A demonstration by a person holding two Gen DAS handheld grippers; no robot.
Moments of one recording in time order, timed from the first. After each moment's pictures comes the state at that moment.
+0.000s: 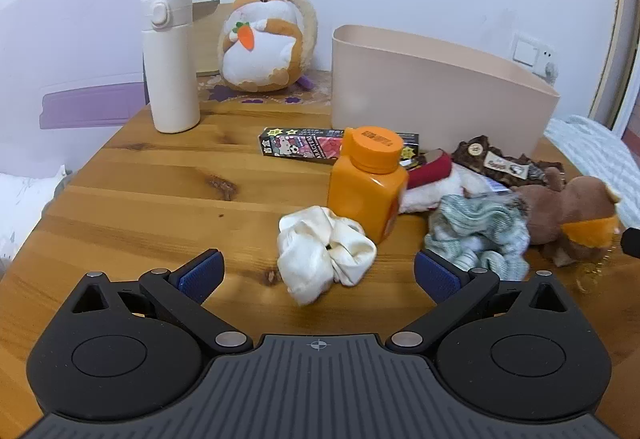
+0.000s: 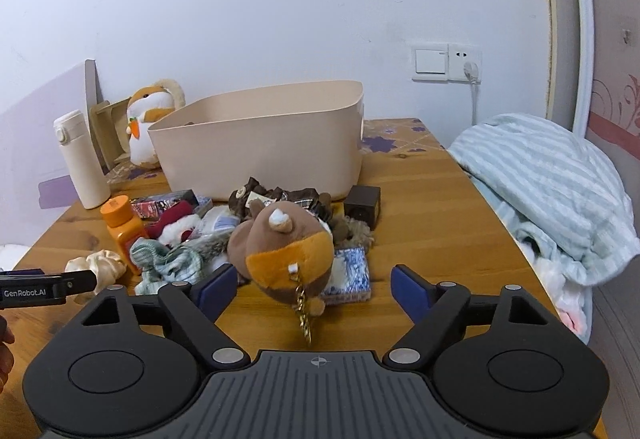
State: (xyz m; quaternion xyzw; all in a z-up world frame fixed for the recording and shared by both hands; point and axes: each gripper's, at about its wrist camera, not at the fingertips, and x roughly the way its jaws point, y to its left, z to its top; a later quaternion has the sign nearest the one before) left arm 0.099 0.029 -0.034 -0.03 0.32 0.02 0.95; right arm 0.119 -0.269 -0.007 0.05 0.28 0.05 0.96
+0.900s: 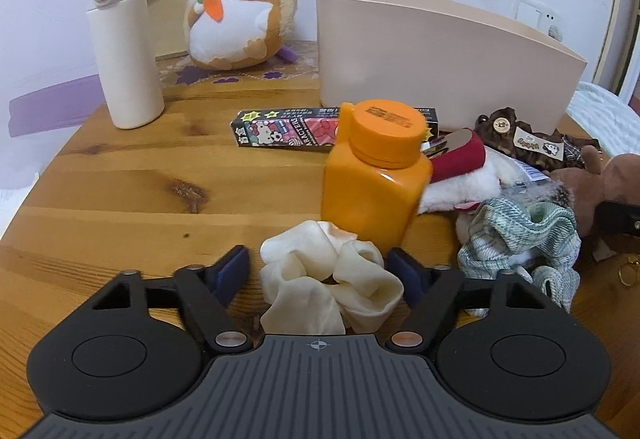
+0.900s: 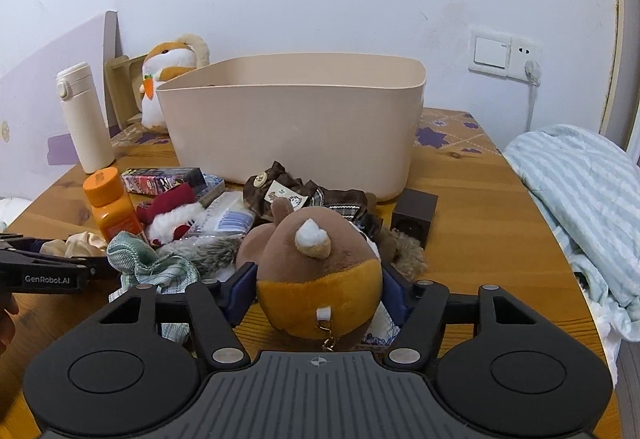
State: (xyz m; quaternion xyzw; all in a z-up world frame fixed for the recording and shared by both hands) left arm 0.153 0.027 -0.057 0.00 0.35 -0.01 0.94; right arm 0.185 -0.243 -0.025 0.00 0.31 0.10 0.95
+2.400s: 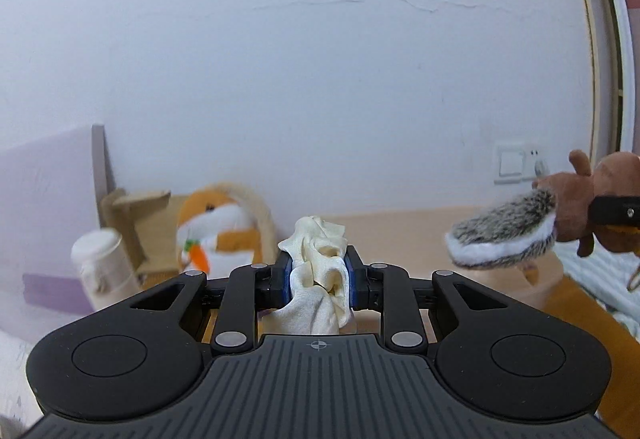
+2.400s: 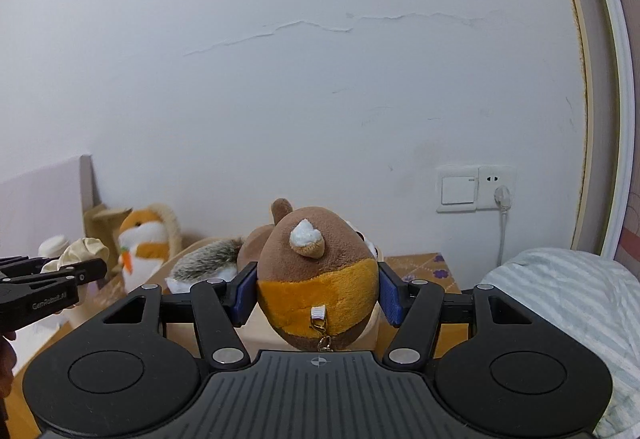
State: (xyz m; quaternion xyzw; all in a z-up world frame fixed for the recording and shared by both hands) left arm 0.218 -0.022 0.093 0.05 0.15 0.00 0.99; right arm 0.240 -0.278 0.099 0.05 0.17 0.07 0.98
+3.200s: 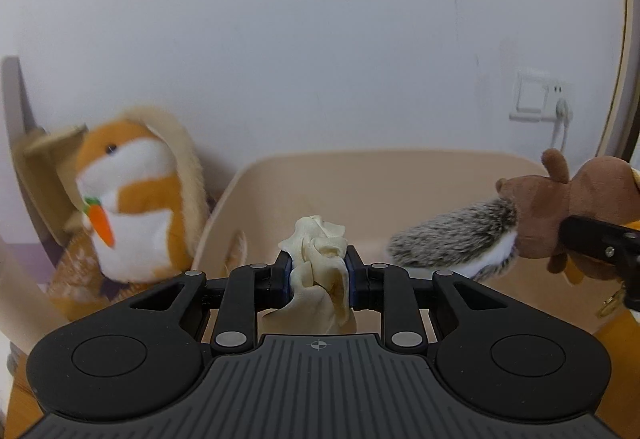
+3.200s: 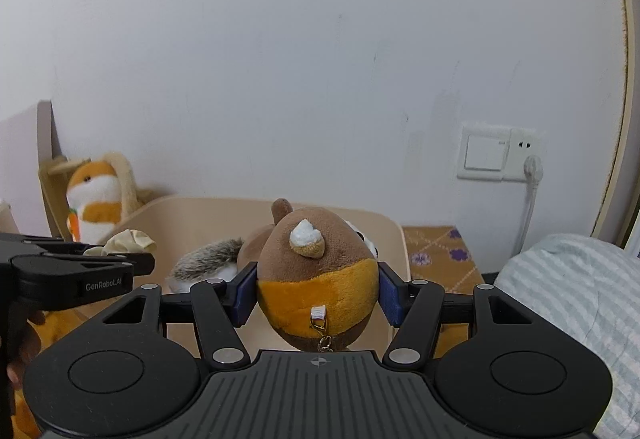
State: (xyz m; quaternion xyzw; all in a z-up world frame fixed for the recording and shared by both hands) left arm 0.353 -0.062 0.035 0.04 0.31 -0.03 0.95; right arm 0.344 -0.254 0.056 0.01 0.25 0.06 0.97
